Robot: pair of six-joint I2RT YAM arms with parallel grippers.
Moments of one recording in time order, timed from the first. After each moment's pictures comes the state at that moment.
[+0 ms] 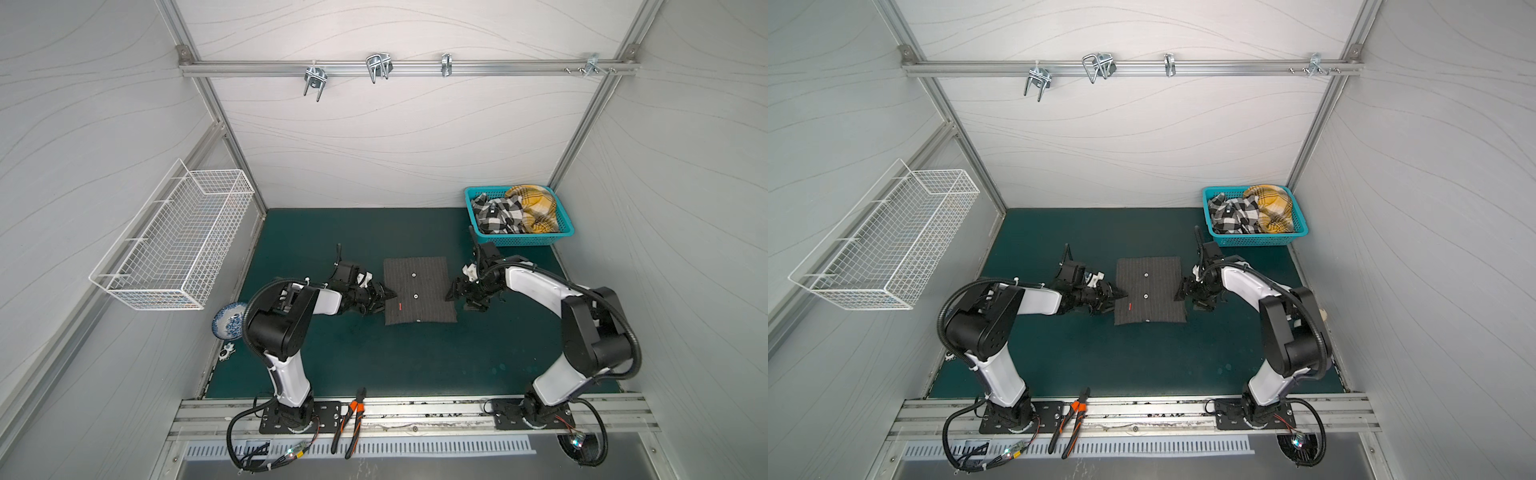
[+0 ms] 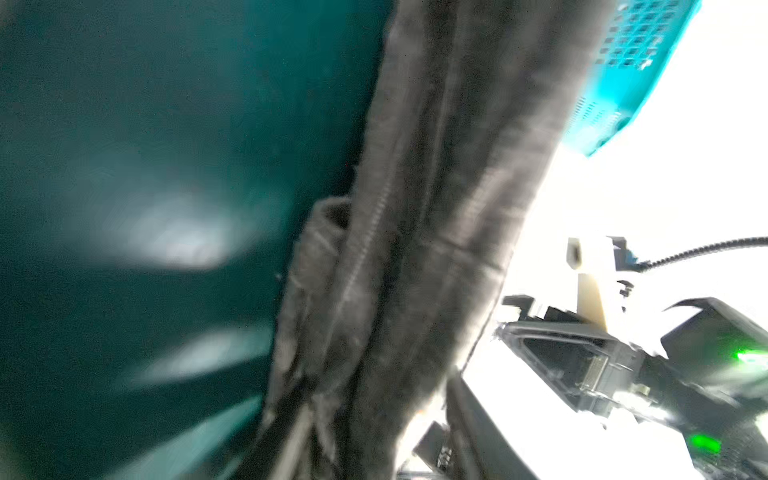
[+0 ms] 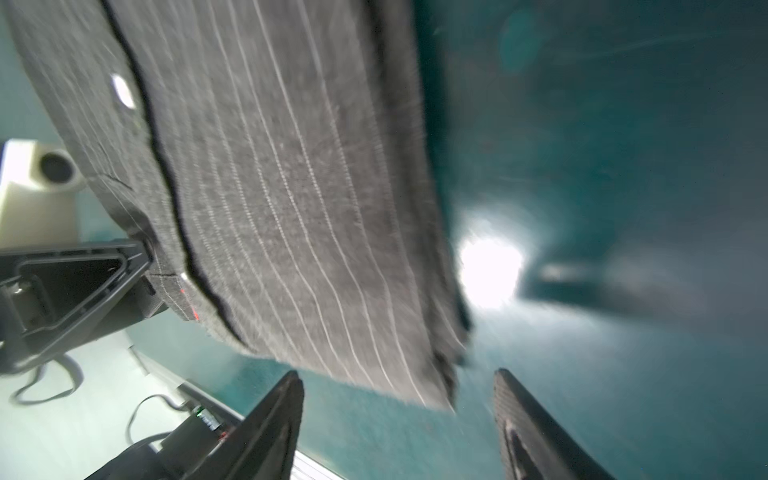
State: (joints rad) left arm -0.30 1.74 0.73 0.11 0.75 -1.04; right arm 0.36 1.60 1.03 -0.73 -0.42 0.51
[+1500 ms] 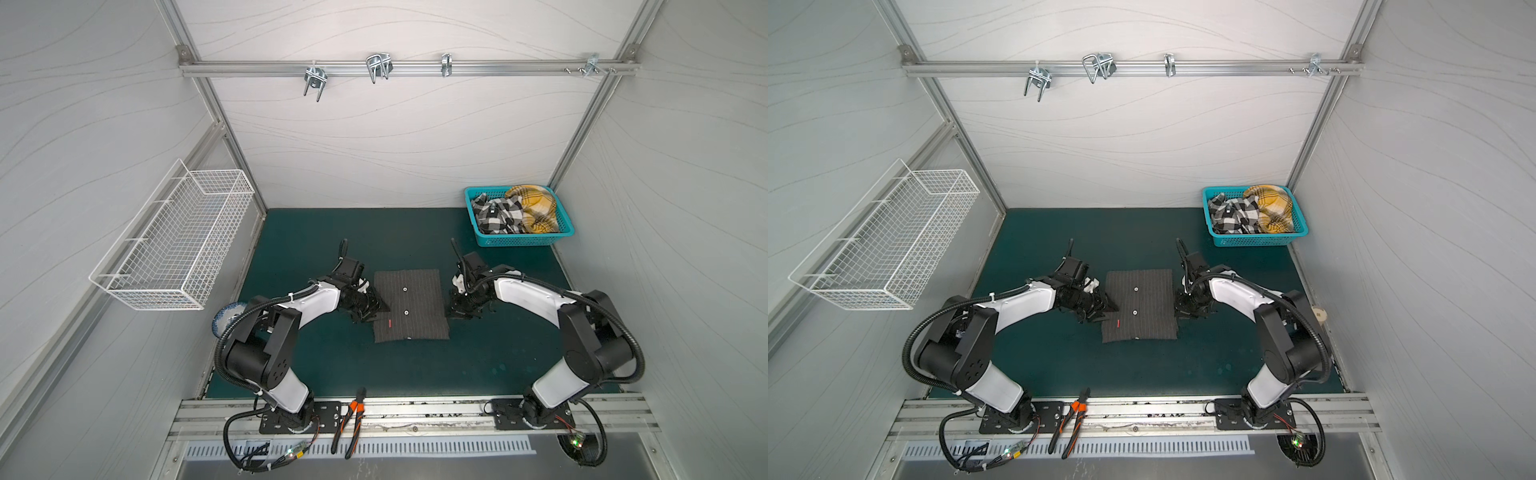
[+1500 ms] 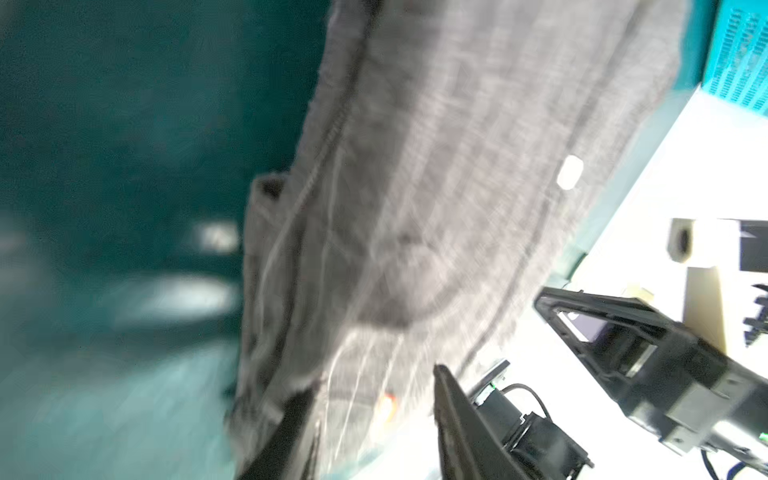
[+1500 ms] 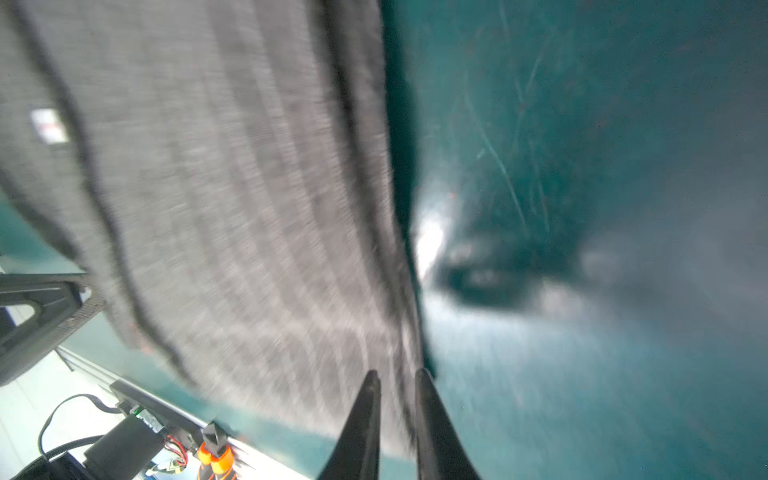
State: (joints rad) left arm -0.35 1.57 0.86 -0.46 0.57 -0.85; right arm 0.51 1.58 0.98 -0.71 -0.35 0.57
